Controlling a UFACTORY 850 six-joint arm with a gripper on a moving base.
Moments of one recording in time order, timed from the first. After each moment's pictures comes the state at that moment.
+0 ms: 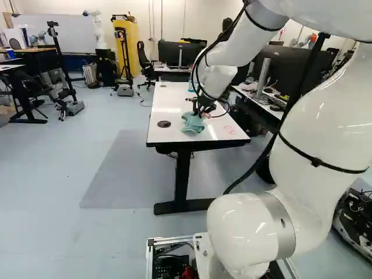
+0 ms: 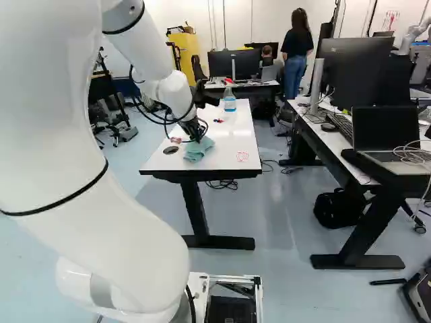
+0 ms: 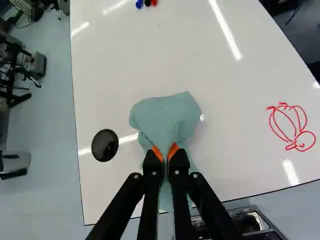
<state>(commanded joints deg) -1.4 -0.3 -46.6 21.1 -11.2 0.0</state>
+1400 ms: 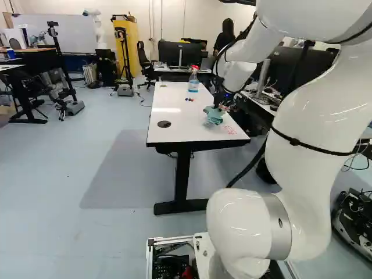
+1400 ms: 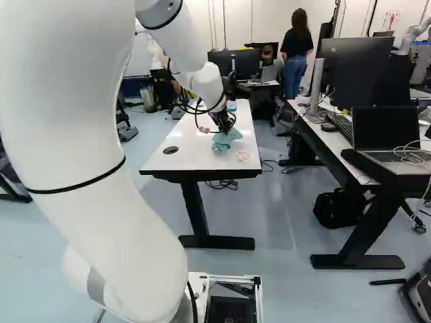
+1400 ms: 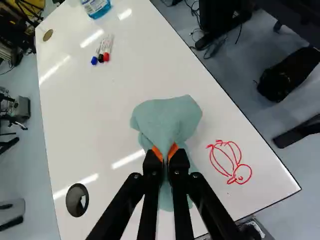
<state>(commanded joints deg) -13.9 -7.2 -55.2 21.1 -11.2 0.0</state>
